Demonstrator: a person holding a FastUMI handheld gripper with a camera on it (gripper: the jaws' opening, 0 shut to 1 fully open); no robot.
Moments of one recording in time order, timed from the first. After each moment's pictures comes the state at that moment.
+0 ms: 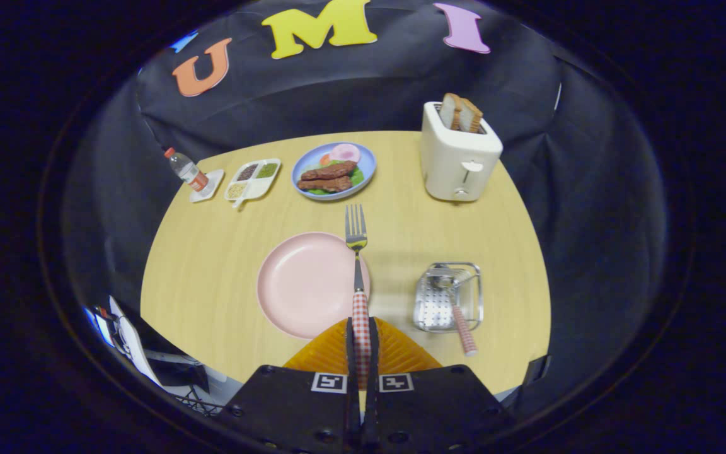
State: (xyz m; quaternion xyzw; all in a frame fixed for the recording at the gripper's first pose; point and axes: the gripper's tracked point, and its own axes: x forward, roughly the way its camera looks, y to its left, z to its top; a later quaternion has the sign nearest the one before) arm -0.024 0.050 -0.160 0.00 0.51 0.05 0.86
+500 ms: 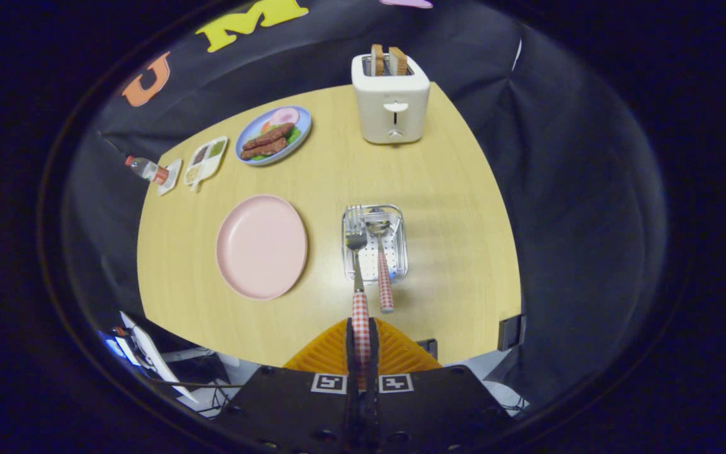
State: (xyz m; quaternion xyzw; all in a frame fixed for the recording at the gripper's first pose) arm -0.062 -0.020 -0.173 0.04 0.63 0.00 0.77
